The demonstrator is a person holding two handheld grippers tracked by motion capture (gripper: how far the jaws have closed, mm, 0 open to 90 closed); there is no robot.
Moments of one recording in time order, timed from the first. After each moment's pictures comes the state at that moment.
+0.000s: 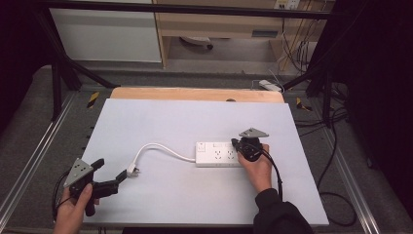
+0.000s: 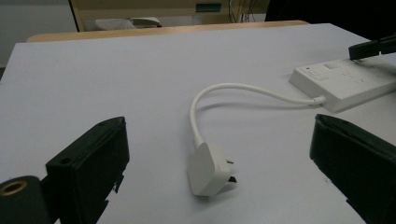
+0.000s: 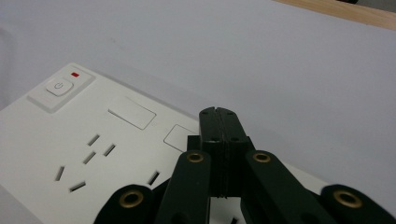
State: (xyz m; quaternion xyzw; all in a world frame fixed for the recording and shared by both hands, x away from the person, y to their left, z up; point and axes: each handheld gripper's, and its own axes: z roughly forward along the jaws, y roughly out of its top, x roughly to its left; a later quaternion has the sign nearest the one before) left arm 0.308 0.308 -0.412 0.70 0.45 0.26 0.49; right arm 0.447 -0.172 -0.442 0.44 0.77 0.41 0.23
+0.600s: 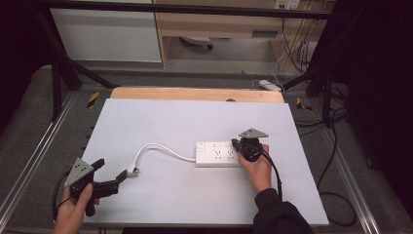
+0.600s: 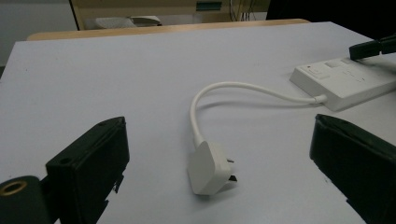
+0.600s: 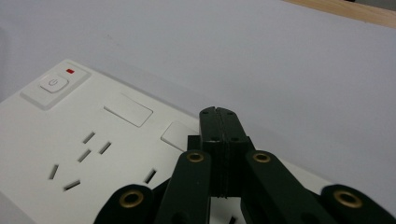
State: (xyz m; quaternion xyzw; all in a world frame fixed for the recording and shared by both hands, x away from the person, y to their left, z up) left arm 0.308 0.308 -0.412 0.70 0.45 0.26 0.49; right arm 0.447 -0.171 -0.444 0.44 0.77 0.40 0.23
